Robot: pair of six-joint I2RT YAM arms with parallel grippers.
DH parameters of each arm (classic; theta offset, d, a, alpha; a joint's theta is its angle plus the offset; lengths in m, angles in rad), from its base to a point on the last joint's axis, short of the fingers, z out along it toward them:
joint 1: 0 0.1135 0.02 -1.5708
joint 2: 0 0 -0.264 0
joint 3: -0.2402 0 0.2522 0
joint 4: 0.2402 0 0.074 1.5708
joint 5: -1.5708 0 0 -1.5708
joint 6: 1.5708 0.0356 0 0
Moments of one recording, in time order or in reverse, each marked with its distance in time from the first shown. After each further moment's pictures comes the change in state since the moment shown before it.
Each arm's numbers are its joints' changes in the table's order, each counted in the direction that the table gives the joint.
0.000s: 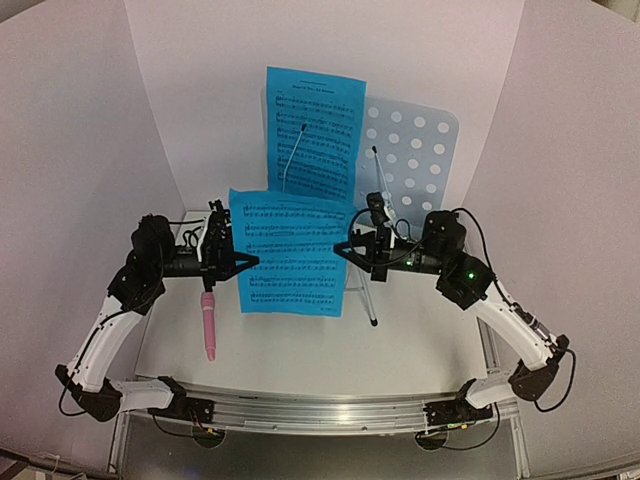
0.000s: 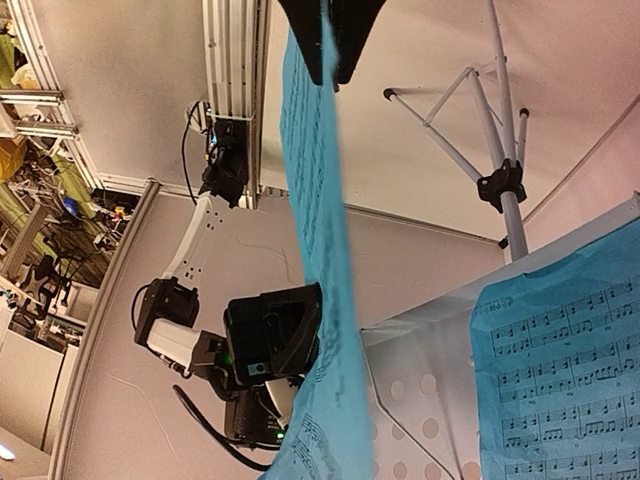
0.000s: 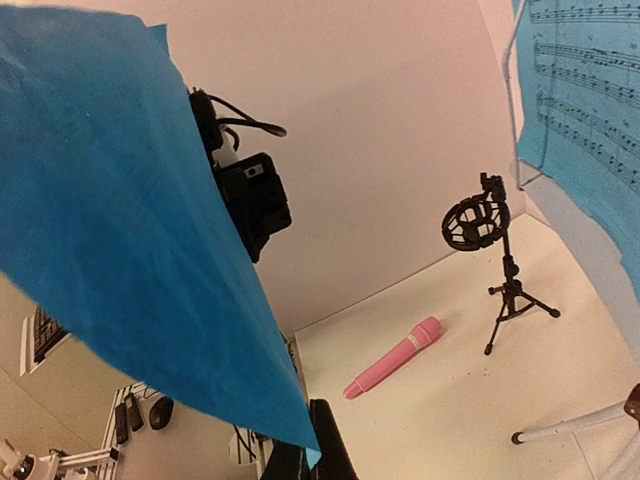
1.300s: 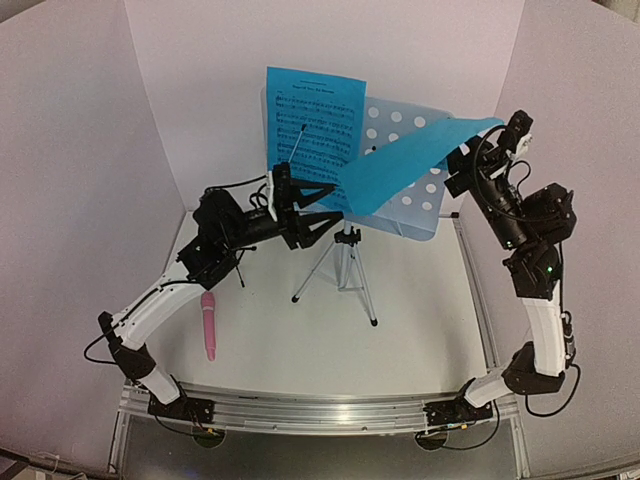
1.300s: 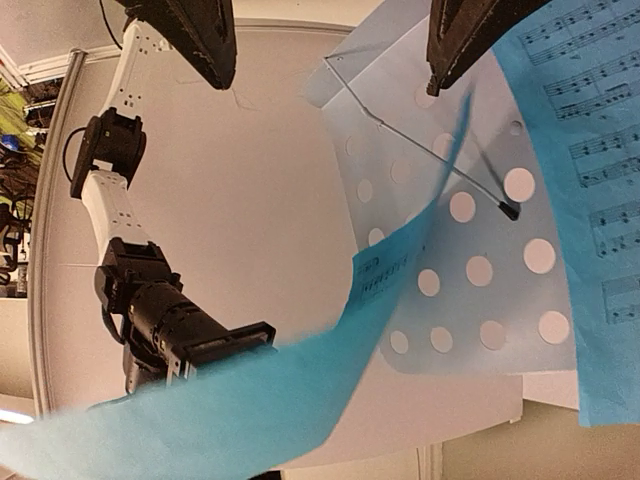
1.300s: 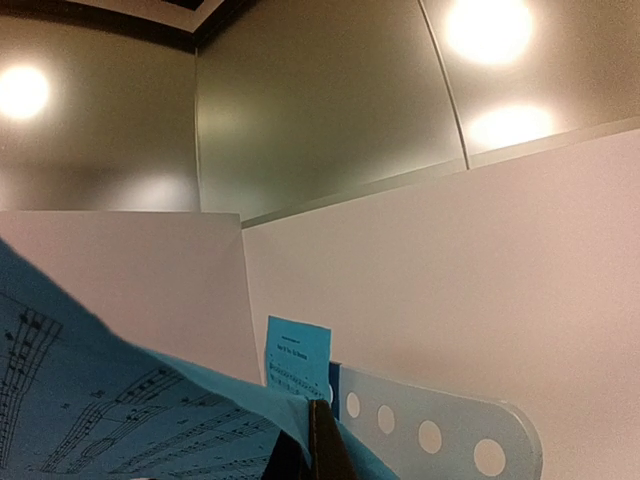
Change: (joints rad) left arm -0.327 0.495 -0.455 -0.512 0.390 -0.073; right arm -0.033 0.088 -0.726 0.052 -0.678 -0.287
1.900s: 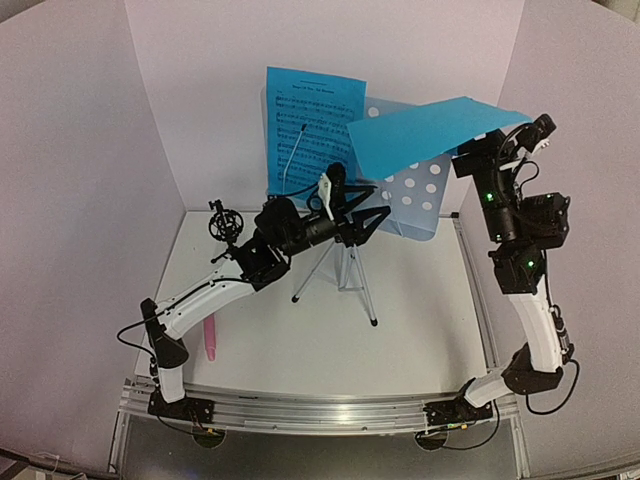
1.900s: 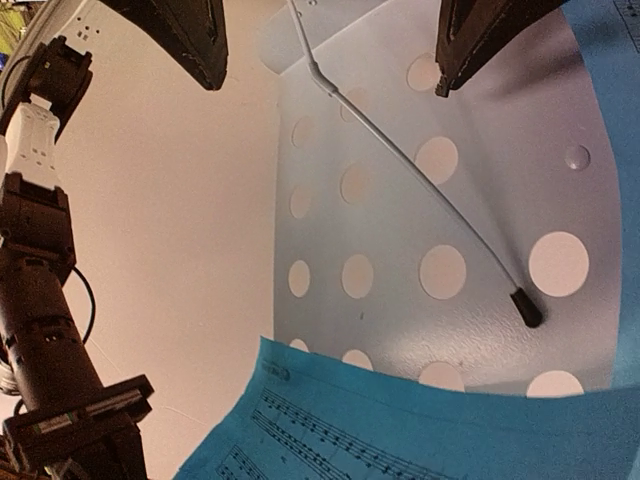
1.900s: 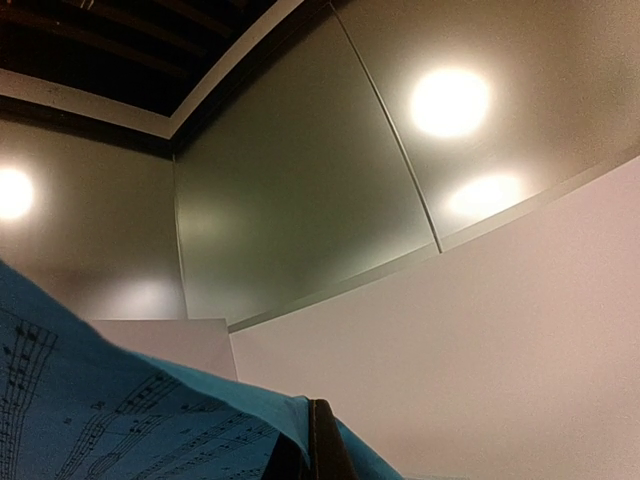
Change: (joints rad) left arm -0.121 0.295 -0.213 -0.049 0.297 -0.129; right arm 0.000 0.002 0.126 -0.402 -0.107 0.039
